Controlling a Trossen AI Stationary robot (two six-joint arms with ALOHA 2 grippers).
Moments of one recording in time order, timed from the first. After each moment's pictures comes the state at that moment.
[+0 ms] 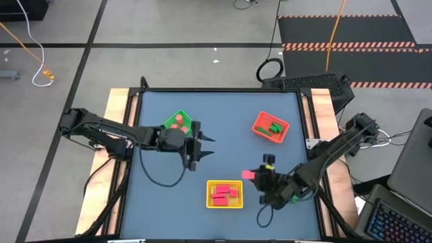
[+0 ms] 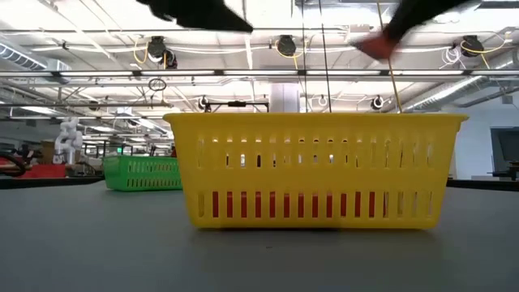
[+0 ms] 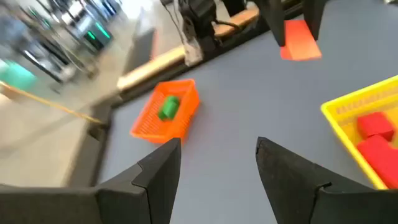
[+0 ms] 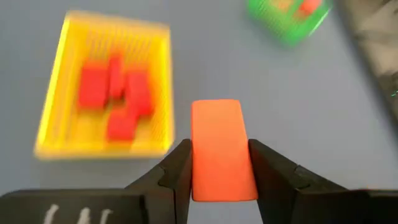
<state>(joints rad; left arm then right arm) -0.15 1.35 0.92 0.04 -0.21 0.43 0.65 1.45 1.06 -0.68 0.67 0.47</state>
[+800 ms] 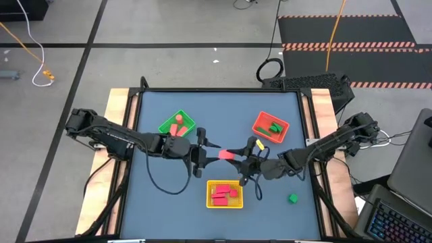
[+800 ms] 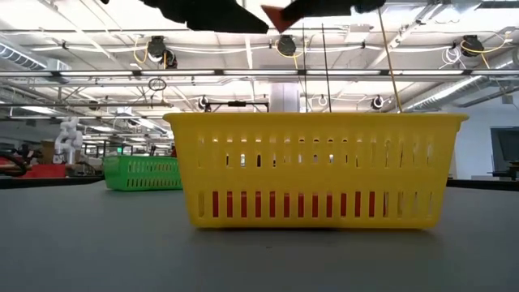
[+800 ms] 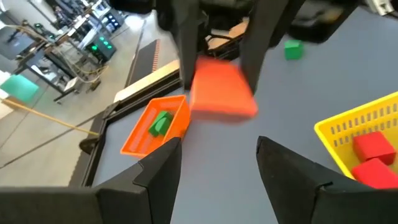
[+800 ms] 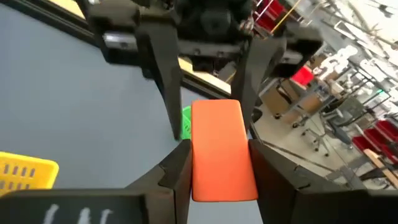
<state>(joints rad) -0.20 1.46 0.92 0.19 -0.25 0.43 0.41 1.44 0.86 0.27 0.74 -0.36</state>
